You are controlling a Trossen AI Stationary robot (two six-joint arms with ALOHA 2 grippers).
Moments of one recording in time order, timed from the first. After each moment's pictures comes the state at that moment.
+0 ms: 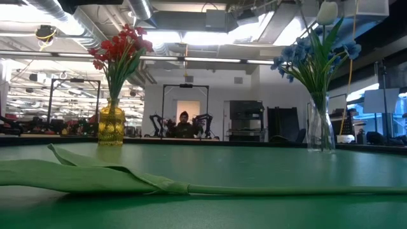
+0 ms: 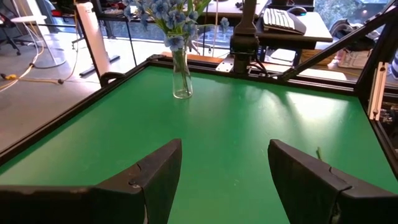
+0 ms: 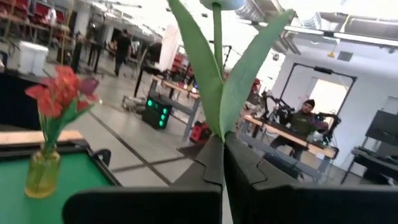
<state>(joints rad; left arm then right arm) -0.72 1.14 0.74 -0.12 -1.03 -0.48 0.10 0.68 0.68 0.31 0.88 -0.54</state>
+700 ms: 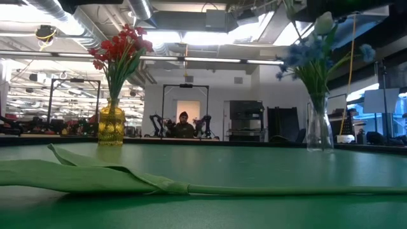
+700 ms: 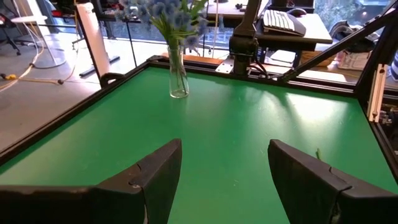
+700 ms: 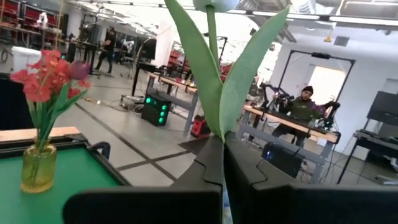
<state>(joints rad) -0.72 1.14 0.74 -0.11 -1.03 -0.48 -0.02 0.68 0.52 0.41 0.79 -0.43</state>
